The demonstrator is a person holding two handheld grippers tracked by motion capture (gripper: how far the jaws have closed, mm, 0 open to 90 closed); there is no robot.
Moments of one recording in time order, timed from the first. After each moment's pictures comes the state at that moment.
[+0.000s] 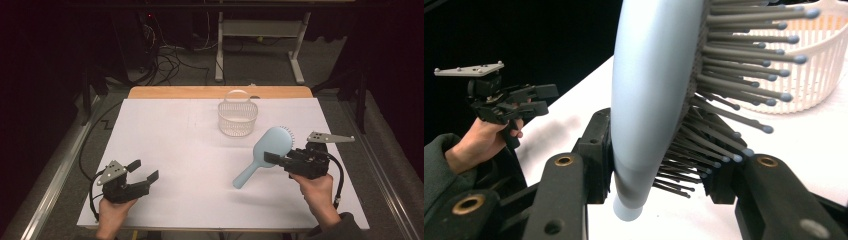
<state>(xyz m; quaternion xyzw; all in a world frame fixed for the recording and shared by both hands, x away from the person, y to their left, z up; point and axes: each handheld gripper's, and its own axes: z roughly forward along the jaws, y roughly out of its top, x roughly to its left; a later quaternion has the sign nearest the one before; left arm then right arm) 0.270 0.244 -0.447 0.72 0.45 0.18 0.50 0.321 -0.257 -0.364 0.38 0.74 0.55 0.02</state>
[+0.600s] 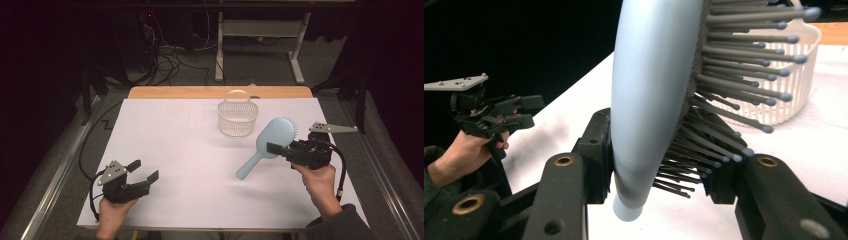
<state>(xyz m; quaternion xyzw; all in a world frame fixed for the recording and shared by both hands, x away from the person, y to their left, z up) 0.270 0.244 -0.448 0.72 0.45 0.18 0.50 0.337 -0.262 -0.352 0.40 0.74 0.55 0.03</state>
